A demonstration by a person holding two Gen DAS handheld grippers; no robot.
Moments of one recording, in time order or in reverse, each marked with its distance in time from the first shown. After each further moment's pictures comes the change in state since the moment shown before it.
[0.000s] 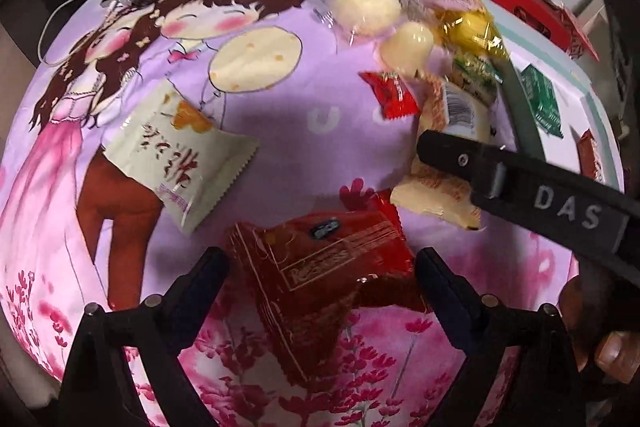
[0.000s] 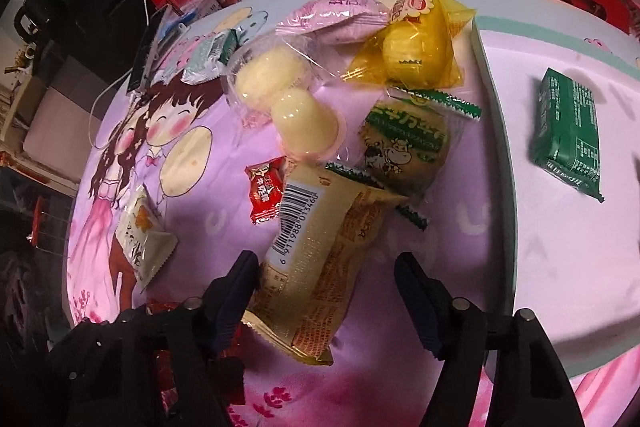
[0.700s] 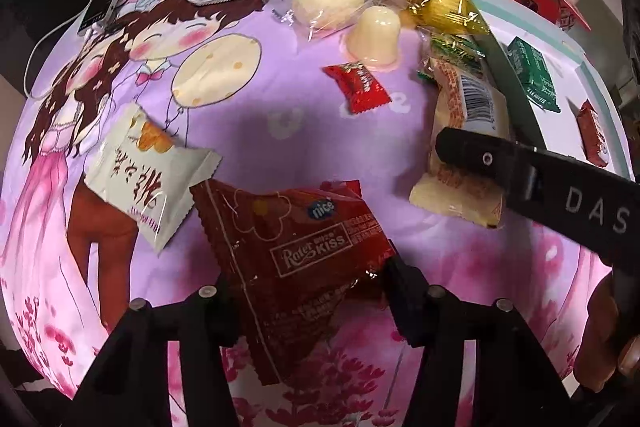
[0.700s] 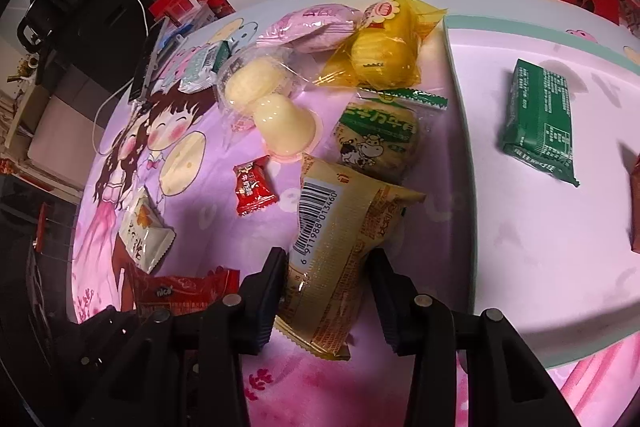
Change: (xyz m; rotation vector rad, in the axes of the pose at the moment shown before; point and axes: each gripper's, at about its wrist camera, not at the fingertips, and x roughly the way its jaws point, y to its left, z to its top) left arm 0.006 -0.030 -0.002 0.099 -0.011 0.030; right arm -0.018 -0.018 -0.009 0.022 -0.022 0.007
